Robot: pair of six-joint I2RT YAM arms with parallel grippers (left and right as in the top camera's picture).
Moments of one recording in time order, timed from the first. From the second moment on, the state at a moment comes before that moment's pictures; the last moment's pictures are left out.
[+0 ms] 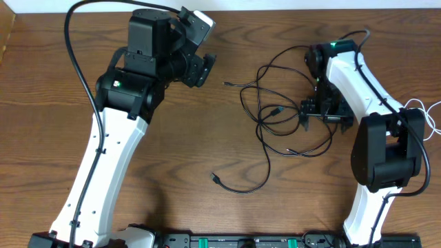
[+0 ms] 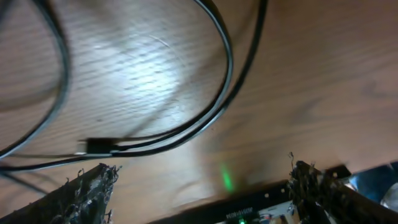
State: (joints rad) left arm -0.27 1.48 1.58 -0.74 0.20 0.31; right arm 0.18 2.07 1.63 -1.50 0.11 0.43
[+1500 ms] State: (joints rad) left arm -0.23 1.48 1.58 -0.74 0.20 0.31; right arm 0.18 2.07 1.41 -1.30 0.05 0.49
